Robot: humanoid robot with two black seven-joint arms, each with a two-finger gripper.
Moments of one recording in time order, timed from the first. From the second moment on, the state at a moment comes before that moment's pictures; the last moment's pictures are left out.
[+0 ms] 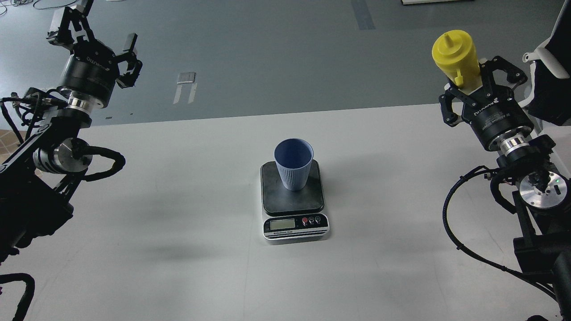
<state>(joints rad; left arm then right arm) -0.76 0.49 -0.87 -0.84 0.22 -0.29 -0.49 0.28 -0.10 1.65 1.26 -0.32 0.19 -0.19</state>
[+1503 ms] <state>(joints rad) -0.76 0.48 -0.87 -0.84 0.22 -0.29 -0.49 0.06 0.00 1.62 1.12 0.14 0.30 -0.18</state>
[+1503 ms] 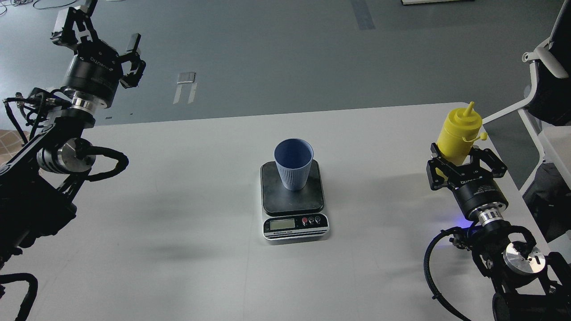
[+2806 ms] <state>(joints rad) -0.76 0.49 -0.87 -0.84 0.22 -0.29 -0.49 -0.12 0.00 1.63 1.24 0.15 0.36 -0.18</state>
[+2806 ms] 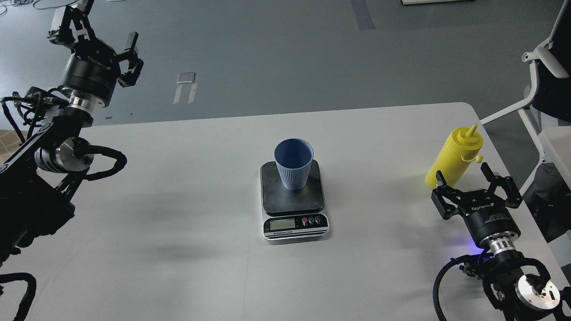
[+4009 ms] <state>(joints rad) -0.76 0.49 -0.87 -0.84 0.22 -0.29 -0.49 -0.44 -0.14 1.80 1.62 0.14 0.49 -0.19</state>
